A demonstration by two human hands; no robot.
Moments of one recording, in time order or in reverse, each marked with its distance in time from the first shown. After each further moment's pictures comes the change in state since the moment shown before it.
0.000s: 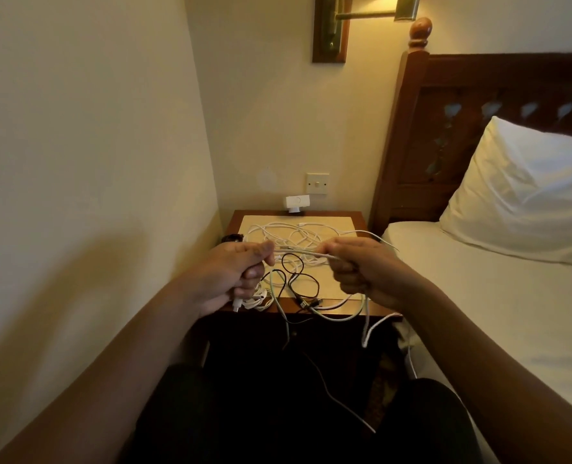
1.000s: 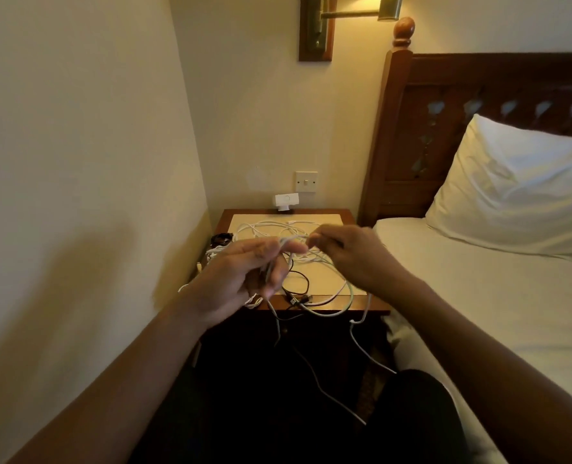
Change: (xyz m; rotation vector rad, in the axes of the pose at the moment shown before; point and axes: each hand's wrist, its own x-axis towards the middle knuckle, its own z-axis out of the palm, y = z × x) left_hand -0.006 -0.008 0.030 -0.097 -0.305 0.275; right_hand -0.012 -0.012 0.013 -0.998 0.399 -0.258
